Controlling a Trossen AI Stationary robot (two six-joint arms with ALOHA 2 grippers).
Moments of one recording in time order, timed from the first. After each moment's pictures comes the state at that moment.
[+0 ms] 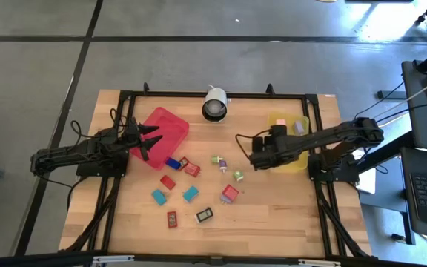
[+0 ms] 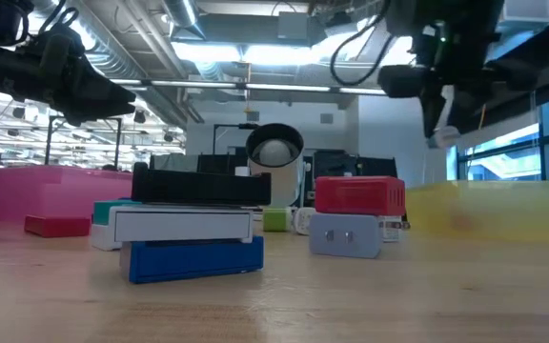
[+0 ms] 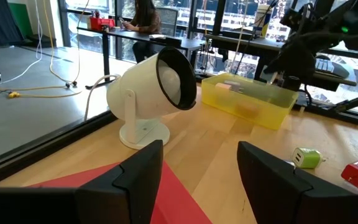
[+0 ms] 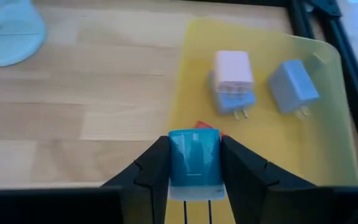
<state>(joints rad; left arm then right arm) 0.19 0.00 0.08 -0.16 -0.28 -0.17 0.19 1.55 1.13 -1.38 0.69 1.81</state>
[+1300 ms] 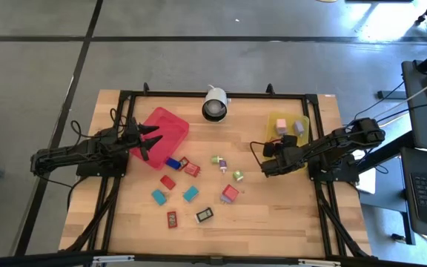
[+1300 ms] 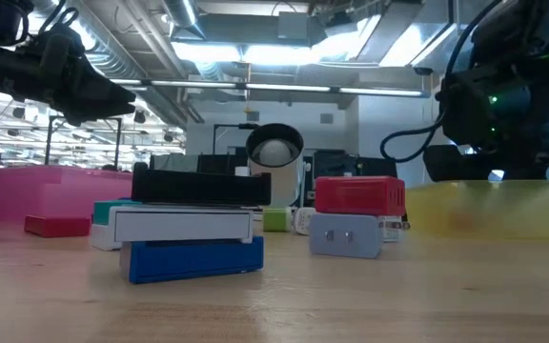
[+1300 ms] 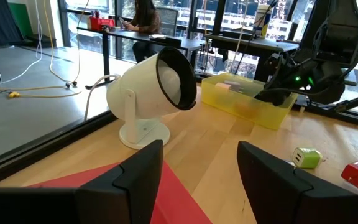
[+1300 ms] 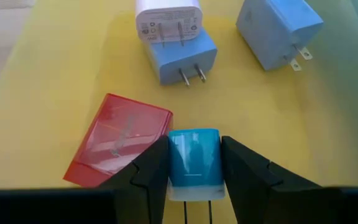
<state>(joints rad) 0.19 0.00 0.08 -0.16 -0.28 -0.17 0.19 1.55 0.63 -0.97 0.70 2.01</state>
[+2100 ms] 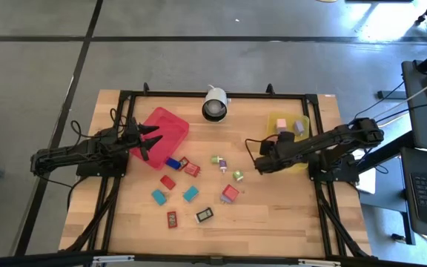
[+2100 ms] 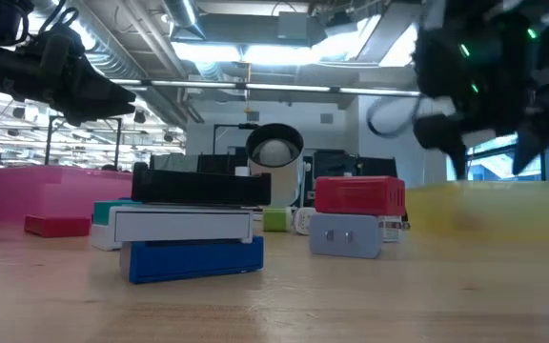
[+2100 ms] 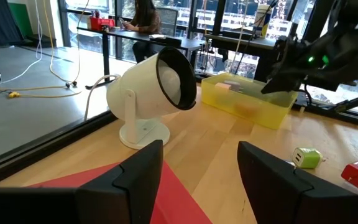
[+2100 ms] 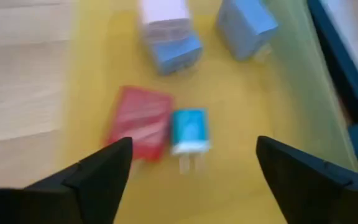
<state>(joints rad) 0.19 0.00 0.08 -0.16 -0.28 -0.17 0.19 1.56 0.93 -1.30 0.55 2.05</state>
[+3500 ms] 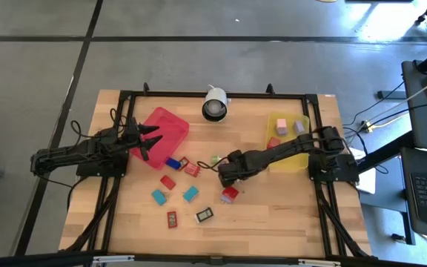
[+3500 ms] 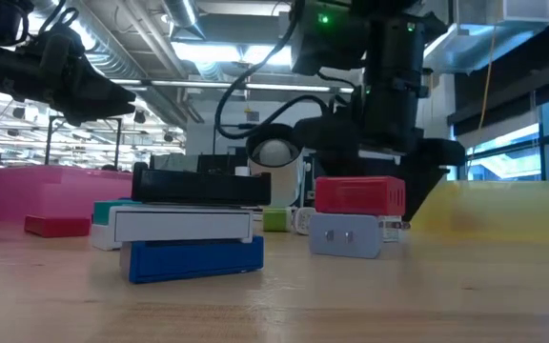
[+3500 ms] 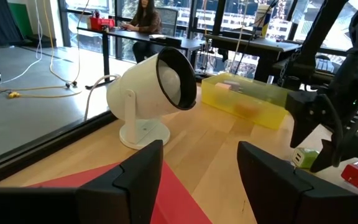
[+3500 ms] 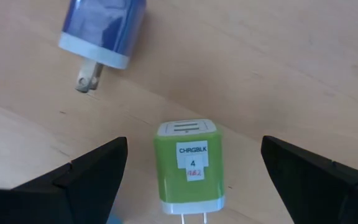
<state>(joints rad) 0.19 0.00 0.08 -0.16 -0.28 -0.17 0.20 1.97 1.31 -0.83 0.14 1.30</state>
